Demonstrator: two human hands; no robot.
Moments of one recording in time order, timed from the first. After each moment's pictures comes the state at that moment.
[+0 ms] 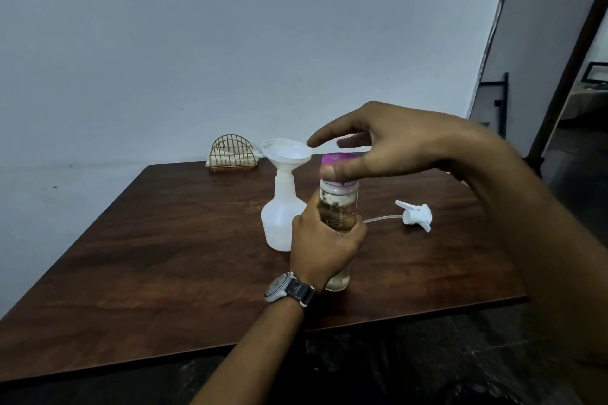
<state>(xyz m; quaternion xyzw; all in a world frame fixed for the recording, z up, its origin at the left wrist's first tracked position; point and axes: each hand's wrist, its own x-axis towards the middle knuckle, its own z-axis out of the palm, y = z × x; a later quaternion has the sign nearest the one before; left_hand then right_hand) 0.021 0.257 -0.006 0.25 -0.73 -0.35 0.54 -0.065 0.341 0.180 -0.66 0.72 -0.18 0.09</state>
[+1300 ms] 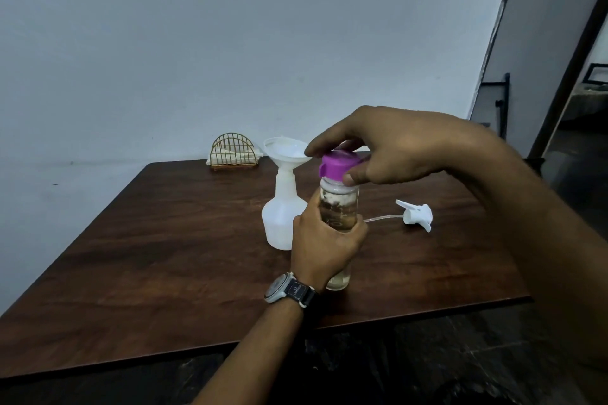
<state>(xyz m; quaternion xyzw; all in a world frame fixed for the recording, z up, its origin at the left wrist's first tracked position) 0.023 0.260 -0.004 0.25 -0.72 -0.35 0.54 -0.058 0.342 0.182 -0.69 0.72 -0.09 0.04</state>
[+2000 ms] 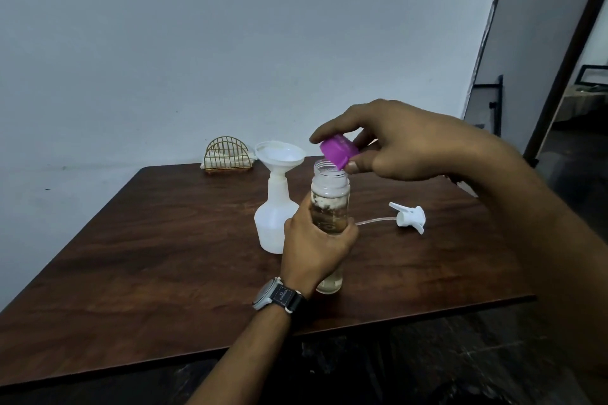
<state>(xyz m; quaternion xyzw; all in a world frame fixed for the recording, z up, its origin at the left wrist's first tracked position) 0.025 0.259 -0.002 0.26 -0.73 -0.37 0.51 -0.079 0.351 0.178 -0.69 0.70 -0.19 0.03</state>
